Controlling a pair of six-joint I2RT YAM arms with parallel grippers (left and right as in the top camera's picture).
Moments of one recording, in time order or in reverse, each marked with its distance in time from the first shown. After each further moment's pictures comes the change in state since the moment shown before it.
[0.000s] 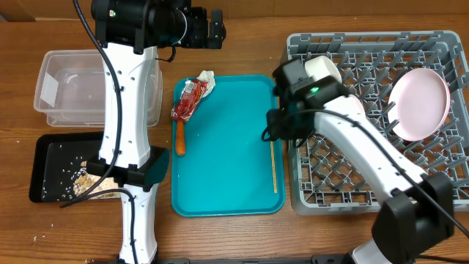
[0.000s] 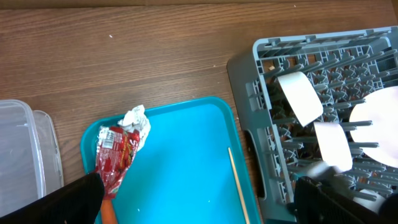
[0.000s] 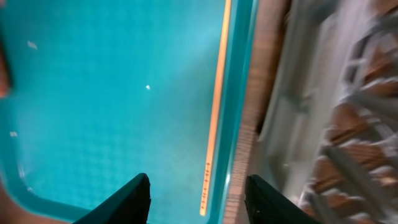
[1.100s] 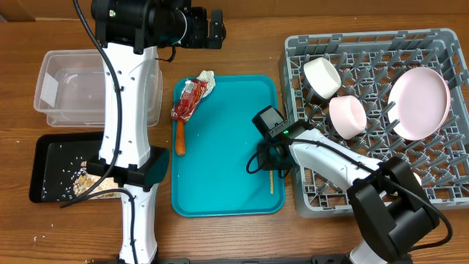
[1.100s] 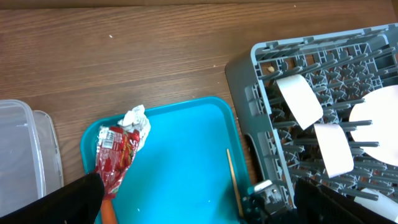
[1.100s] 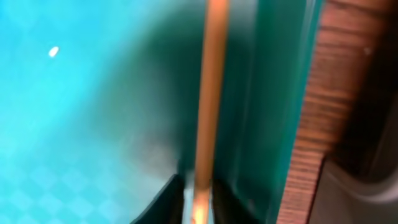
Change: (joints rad) left arm 0.000 0.000 0.000 0.000 0.000 0.000; right arm 0.118 0.048 -0.361 0.378 0.087 0.152
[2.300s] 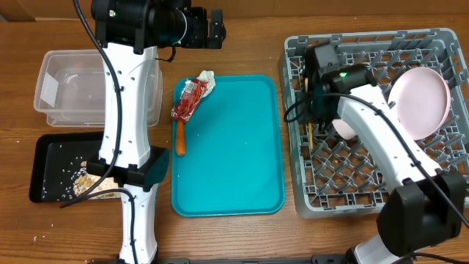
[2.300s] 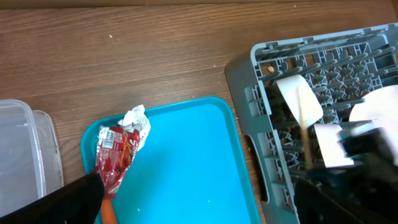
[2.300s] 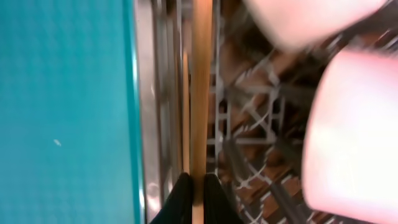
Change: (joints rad) left arm 0.000 0.000 0.000 0.000 0.000 0.000; right arm -0.296 -0.041 0.423 -0.396 0.080 -0.285
